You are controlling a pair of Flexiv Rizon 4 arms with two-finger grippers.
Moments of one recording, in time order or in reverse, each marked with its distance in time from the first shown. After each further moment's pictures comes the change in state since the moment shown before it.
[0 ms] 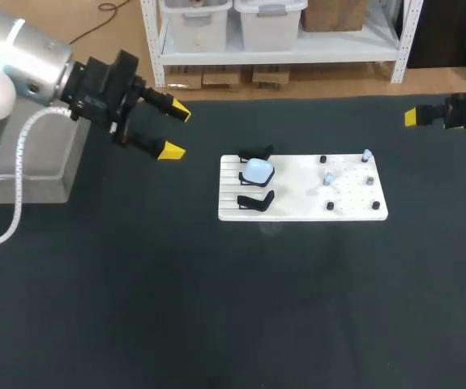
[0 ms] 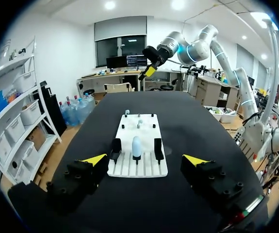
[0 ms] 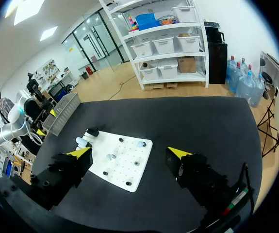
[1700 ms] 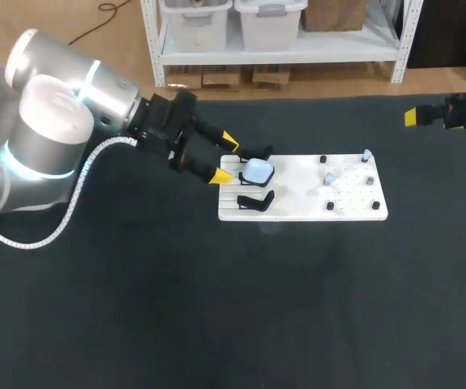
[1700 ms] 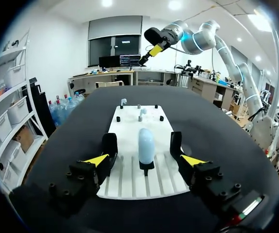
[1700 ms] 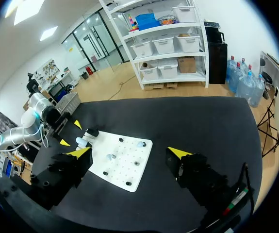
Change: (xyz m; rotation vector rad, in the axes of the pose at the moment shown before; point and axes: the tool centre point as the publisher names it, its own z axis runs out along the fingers) left arm 0.034 0.024 0.110 0.080 -0.031 -0.006; right arm 0.000 0.000 0.000 0.000 0.000 0.000
